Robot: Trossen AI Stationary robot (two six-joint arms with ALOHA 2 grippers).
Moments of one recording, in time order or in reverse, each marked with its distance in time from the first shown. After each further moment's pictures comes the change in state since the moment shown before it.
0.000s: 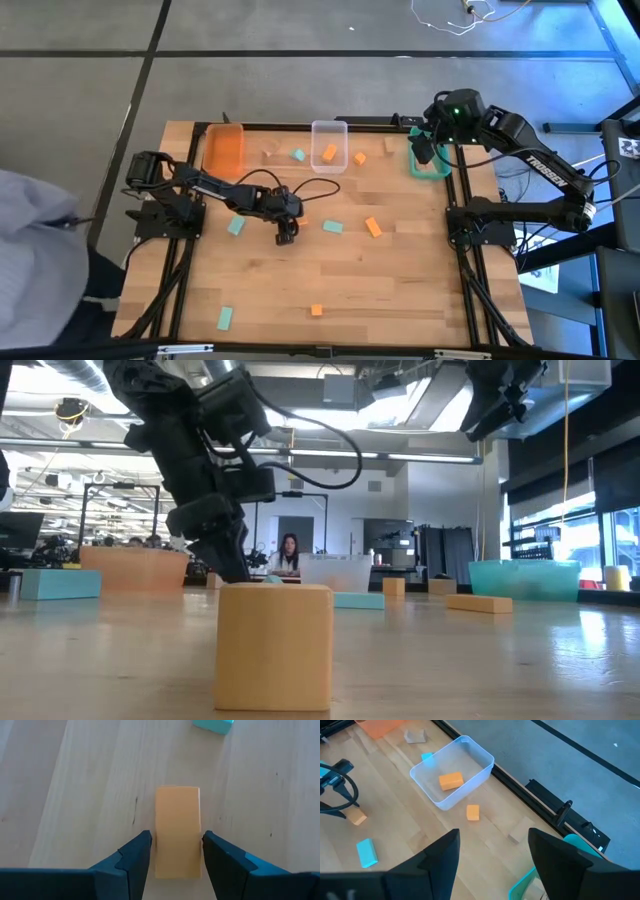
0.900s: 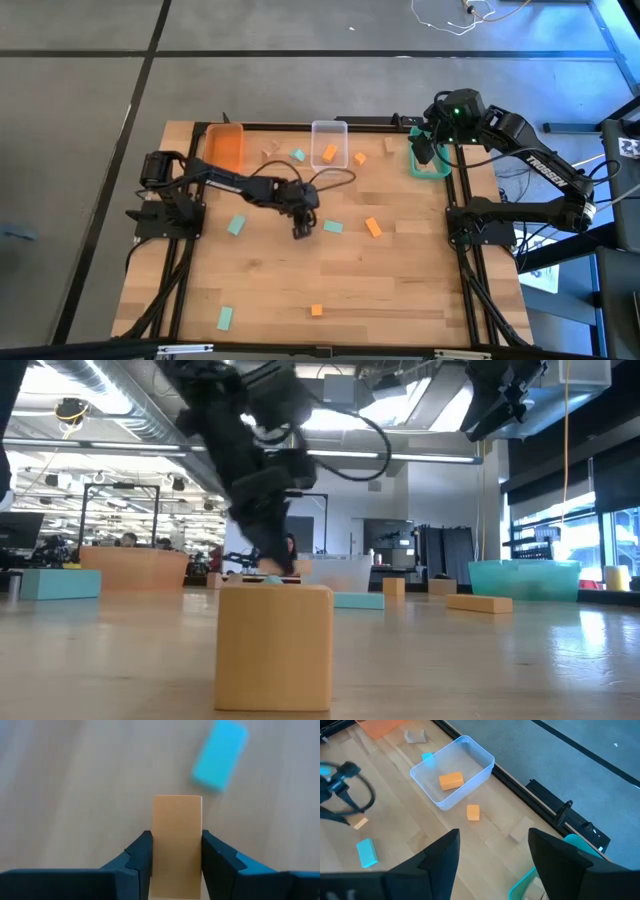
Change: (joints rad) left arm 0.048 0.102 0.255 -0.161 0.055 -0.062; right arm 0.000 0.000 0.000 0.000 0.000 0.000
